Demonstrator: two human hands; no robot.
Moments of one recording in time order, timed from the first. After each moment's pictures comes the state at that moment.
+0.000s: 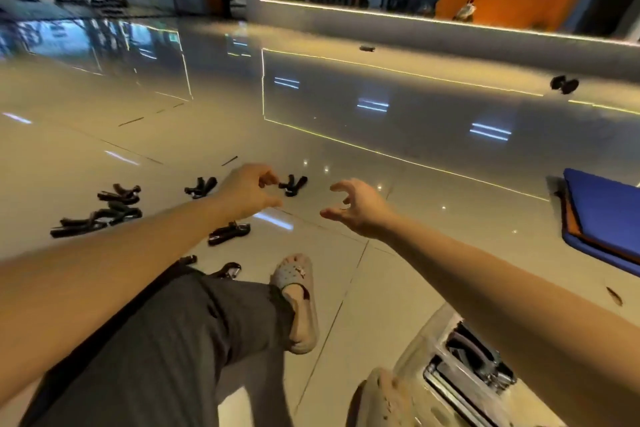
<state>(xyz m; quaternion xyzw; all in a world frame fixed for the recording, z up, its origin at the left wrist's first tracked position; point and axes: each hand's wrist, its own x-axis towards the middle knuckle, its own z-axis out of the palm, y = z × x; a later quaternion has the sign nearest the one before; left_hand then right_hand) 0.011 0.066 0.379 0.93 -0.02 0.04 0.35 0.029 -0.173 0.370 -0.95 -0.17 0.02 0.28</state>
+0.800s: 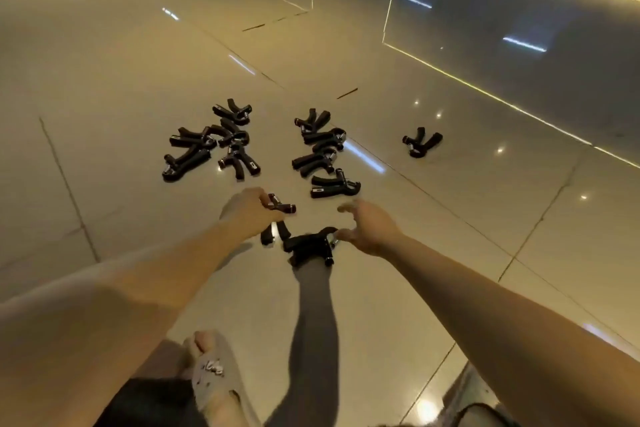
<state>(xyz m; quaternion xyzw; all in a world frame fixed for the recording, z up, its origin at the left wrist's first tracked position) 0.042 0.281 0.172 0.88 0.33 -0.05 0.33 0.152 0.061 0.159 -0.91 -0.32 0.19 0.16</state>
